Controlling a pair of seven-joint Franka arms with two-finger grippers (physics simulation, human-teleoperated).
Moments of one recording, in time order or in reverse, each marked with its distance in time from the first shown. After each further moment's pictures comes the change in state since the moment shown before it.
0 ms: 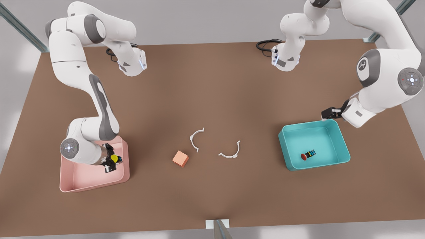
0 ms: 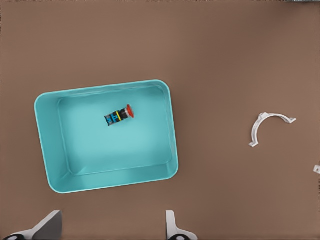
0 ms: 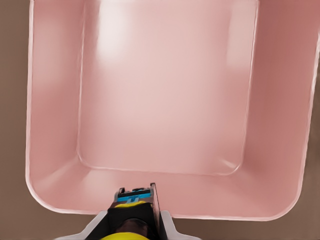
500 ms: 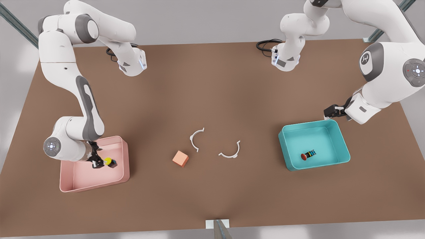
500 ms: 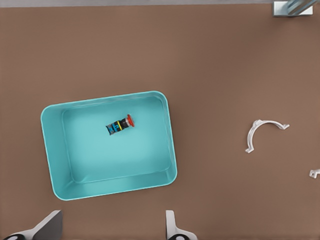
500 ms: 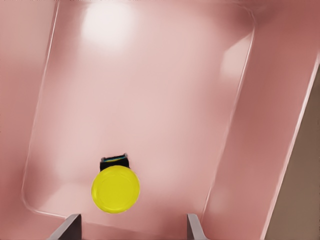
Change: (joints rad) left arm -0.006 -0.004 -0.001 0.036 0.006 -0.002 0.009; right arm -0.115 -0.012 -0.004 -0.067 -0.001 0.023 -0.288
